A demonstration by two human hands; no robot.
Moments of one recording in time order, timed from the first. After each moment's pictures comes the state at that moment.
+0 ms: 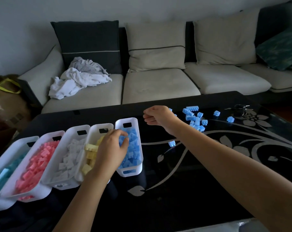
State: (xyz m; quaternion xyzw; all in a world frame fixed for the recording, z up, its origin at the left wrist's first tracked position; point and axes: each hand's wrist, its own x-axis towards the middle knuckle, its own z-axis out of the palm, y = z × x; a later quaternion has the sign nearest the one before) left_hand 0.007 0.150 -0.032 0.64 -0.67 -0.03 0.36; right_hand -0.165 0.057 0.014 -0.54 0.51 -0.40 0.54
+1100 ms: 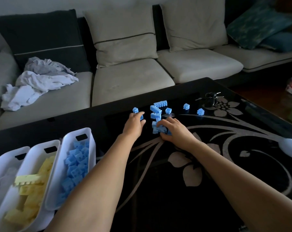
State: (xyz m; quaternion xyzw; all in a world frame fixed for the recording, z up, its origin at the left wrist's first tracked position) left_hand -0.175 -0.034 -0.079 0.62 -0.74 -0.15 0.18; right_hand -0.354 0.026 -0.098 -0.79 0.55 -0.25 0.11
